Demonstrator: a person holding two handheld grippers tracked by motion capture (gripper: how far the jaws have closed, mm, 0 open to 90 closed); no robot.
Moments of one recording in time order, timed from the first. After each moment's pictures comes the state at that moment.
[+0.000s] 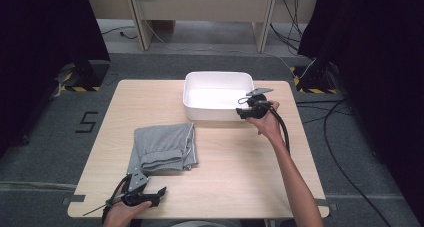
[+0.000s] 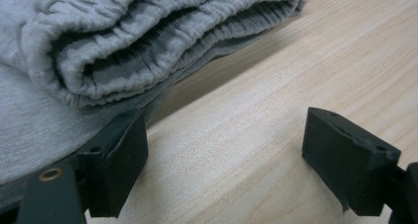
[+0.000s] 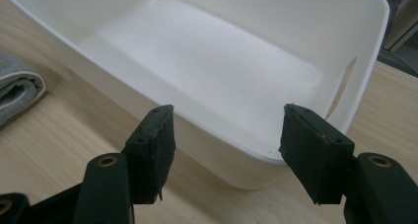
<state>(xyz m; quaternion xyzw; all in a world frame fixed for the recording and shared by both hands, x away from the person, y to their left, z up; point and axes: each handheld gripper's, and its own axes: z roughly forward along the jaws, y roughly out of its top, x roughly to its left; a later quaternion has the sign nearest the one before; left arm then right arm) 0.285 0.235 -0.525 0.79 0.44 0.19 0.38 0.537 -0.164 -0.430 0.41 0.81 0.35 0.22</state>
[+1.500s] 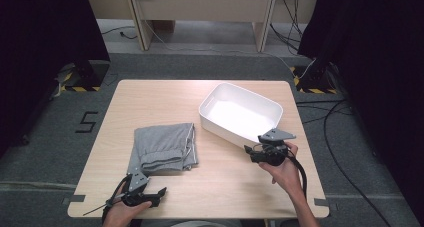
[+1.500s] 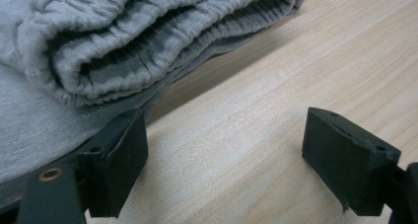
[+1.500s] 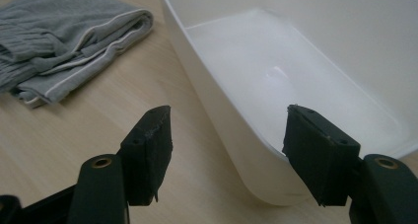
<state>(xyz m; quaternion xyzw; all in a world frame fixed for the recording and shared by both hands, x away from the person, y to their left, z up) 0.285 0.234 -0.525 0.79 0.44 0.19 0.38 0.383 -0.190 -0.436 0.40 0.80 0.40 0.20</state>
